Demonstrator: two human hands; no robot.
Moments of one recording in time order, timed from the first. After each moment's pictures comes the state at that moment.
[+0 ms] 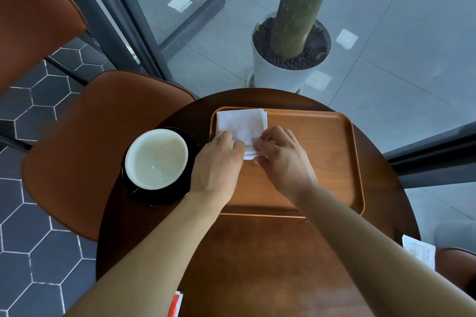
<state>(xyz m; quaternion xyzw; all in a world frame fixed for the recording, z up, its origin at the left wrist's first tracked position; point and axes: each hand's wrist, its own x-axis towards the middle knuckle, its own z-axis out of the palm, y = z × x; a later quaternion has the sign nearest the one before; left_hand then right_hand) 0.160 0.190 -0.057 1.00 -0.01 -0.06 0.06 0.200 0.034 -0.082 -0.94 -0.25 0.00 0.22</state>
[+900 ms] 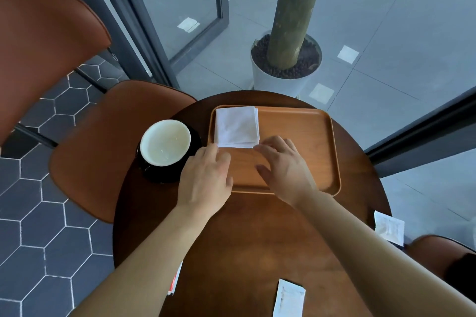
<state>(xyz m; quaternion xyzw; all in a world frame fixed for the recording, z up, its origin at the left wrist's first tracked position) 0.086 0.184 -0.029 1.00 0.01 -0.02 0.06 0.146 0.002 -0.053 -0.94 -0.26 0.01 0.21</state>
